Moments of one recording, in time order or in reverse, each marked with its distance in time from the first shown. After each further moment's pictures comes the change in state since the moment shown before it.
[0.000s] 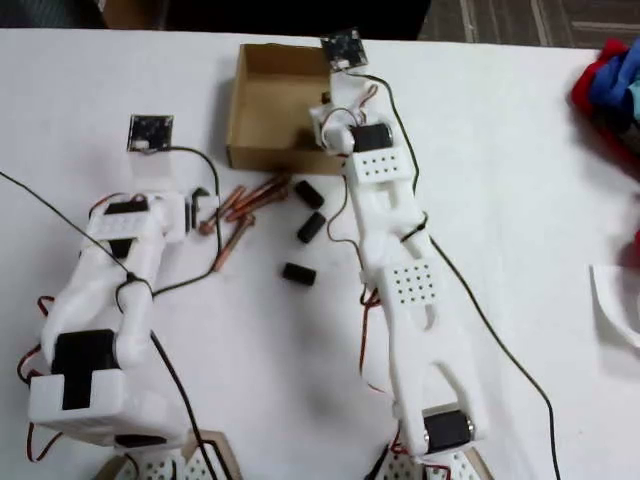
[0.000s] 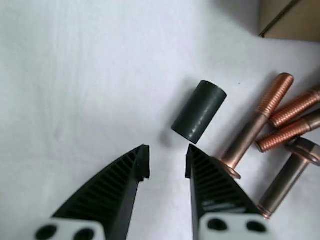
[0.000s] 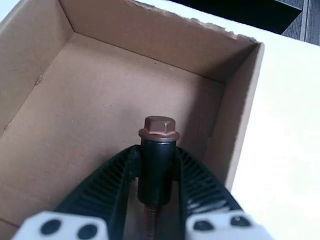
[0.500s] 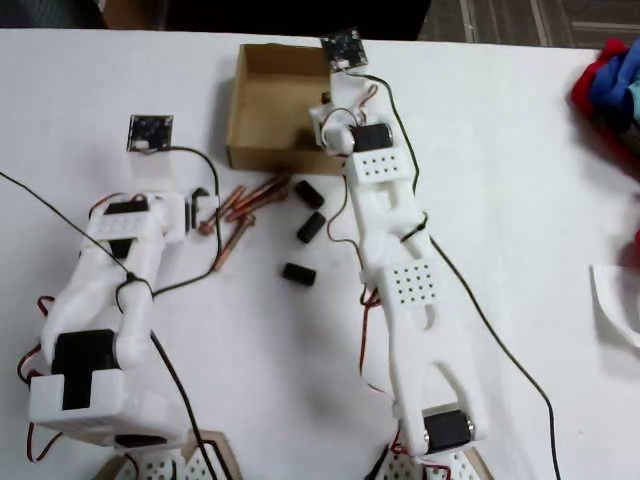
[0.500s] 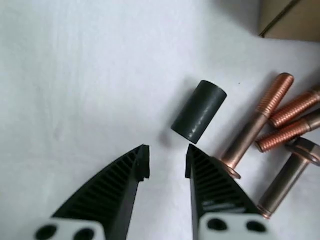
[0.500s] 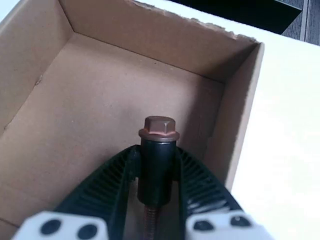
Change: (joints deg) left arm 0.0 0.0 0.0 0.0 0.0; right arm 0.1 0.0 0.0 0.0 0.0
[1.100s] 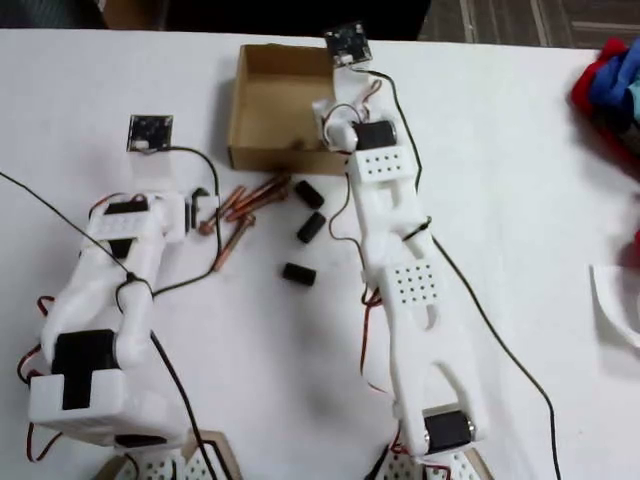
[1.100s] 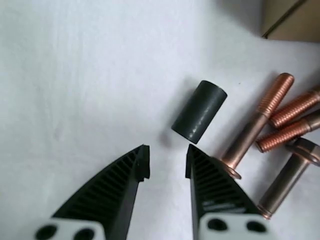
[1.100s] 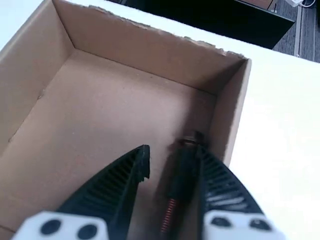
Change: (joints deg) left arm 0.0 0.0 0.0 0.0 0.0; right arm 0.4 -0.1 -1.7 0.2 0.1
